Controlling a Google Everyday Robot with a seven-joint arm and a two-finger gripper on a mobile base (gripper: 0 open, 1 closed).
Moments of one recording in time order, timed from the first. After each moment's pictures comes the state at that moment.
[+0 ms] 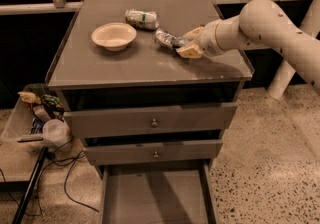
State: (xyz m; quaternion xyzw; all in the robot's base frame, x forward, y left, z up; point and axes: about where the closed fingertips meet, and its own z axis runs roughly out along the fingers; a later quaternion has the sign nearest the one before) arm 0.733 -0.109 0.842 -0.52 0.72 0.08 0.46
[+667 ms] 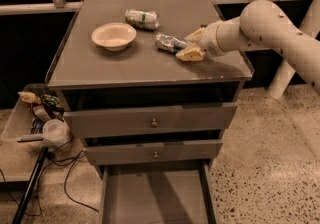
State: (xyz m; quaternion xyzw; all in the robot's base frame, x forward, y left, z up) arm 0.733 -0.109 0.842 -0.52 0.72 0.08 0.46
